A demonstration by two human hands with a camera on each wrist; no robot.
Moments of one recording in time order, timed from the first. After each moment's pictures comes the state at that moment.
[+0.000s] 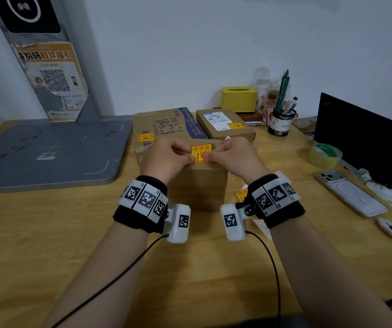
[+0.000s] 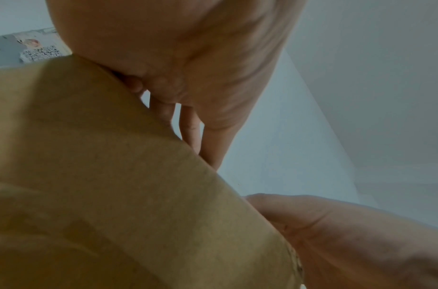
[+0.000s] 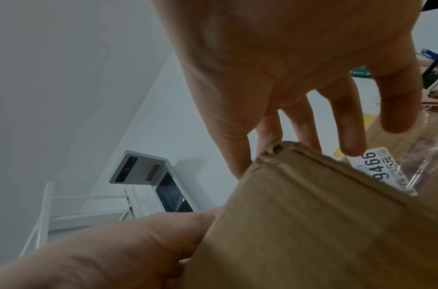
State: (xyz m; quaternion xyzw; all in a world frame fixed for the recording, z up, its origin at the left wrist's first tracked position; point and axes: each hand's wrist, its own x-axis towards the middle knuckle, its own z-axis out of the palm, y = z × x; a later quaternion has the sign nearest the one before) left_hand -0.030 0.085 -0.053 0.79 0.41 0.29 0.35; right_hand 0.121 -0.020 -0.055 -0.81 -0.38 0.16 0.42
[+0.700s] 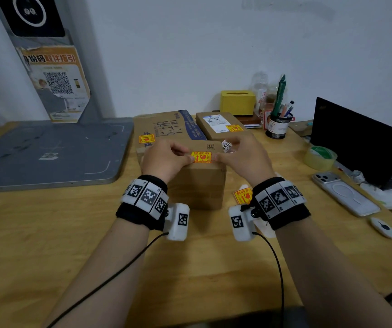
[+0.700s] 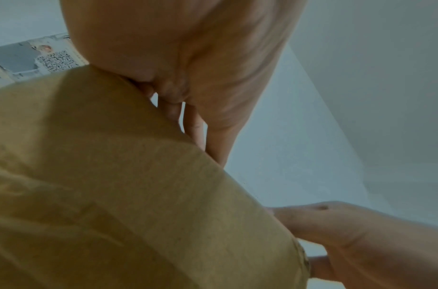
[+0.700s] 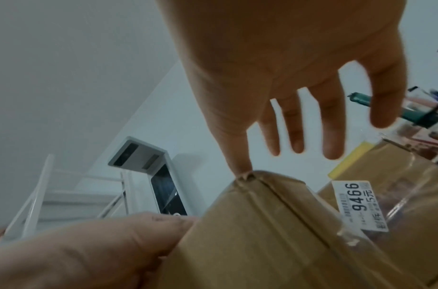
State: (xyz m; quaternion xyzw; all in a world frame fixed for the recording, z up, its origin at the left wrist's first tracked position) left_hand -0.037 0.080 -0.051 0.79 0.41 0.31 0.35; right_hand 0.110 -0.045 -0.042 -0.84 -0.37 0.04 0.39
